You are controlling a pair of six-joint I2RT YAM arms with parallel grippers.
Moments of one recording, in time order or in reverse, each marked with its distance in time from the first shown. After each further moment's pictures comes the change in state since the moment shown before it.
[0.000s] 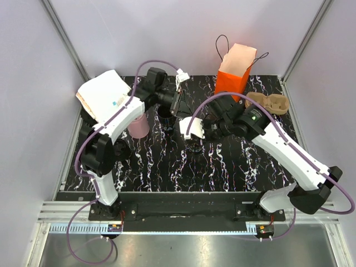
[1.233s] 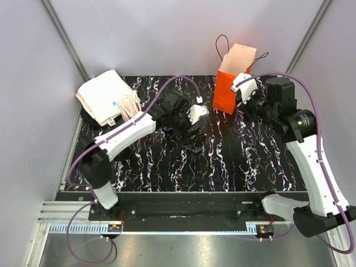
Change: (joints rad) left arm -0.251 -0.162 -0.124 -0.329 -0.962 0.691; right arm -0.486 -0.233 -0.098 0.258 0.120 0.312
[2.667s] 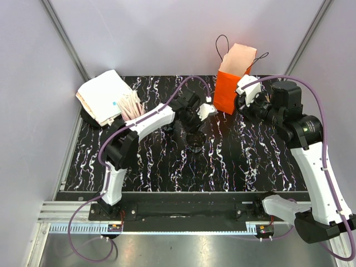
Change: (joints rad) left arm 0.020 0.397 0.252 -0.001 -0.015 0.031; right arm -0.020 -0.058 -0.023 0.011 -0.087 0.051
